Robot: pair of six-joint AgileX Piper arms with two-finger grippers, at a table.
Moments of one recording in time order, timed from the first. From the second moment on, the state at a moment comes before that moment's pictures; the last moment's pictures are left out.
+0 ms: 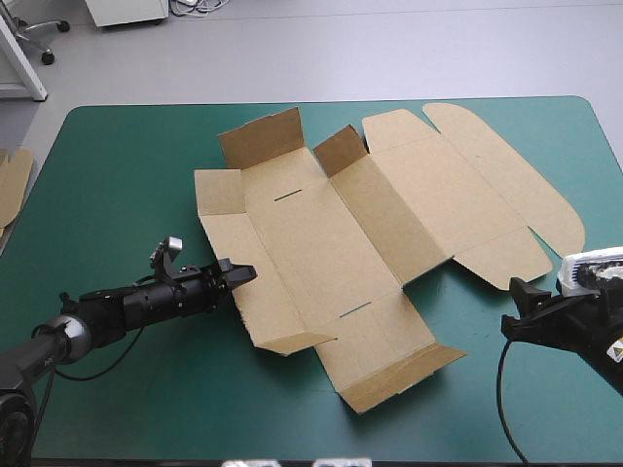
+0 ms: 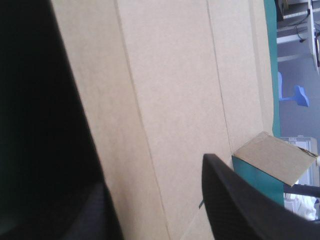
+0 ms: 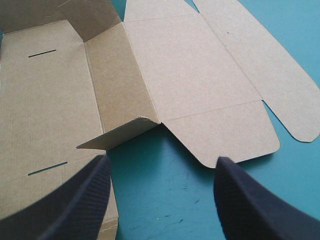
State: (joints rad) left arm -0.02 1.47 -0.53 -1.69 0.76 1.05; right arm 0.01 0.59 -0.87 0.22 0.89 -0.15
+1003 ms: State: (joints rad) left arm -0.18 1.54 -0.69 -1.37 0.58 0.68; right arm 0.01 0.59 -0.87 0.23 0.90 -0.15
